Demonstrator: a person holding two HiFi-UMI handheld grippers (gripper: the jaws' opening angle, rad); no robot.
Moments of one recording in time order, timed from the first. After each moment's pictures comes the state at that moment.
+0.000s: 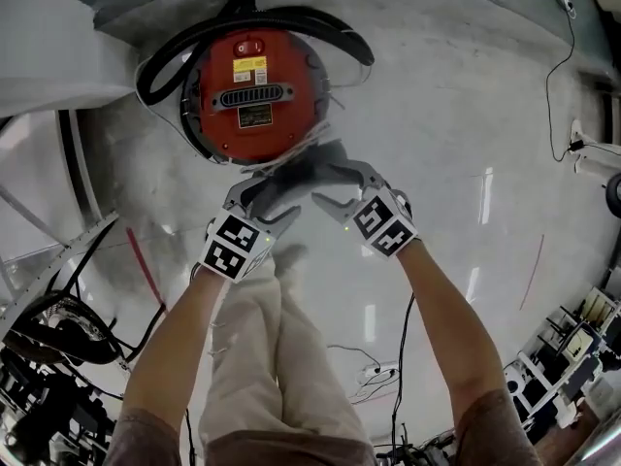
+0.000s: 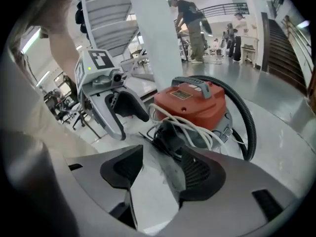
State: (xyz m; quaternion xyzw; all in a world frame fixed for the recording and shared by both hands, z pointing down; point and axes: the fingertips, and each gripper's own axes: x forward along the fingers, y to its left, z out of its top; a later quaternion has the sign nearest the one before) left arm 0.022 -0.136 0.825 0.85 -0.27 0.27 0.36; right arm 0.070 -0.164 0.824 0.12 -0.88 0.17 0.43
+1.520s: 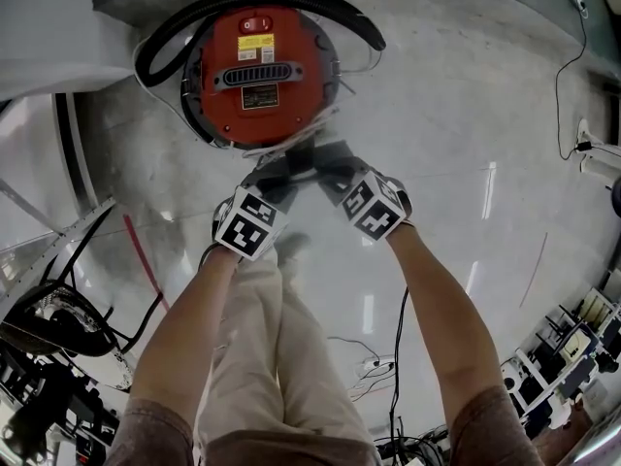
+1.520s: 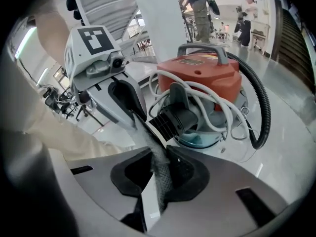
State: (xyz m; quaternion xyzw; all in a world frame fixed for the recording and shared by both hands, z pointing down) left arm 0.024 -0.116 0.878 0.82 -0.25 0.35 0.38; right arm 0.069 -0.135 0.881 0.08 -0.84 0.19 0.51
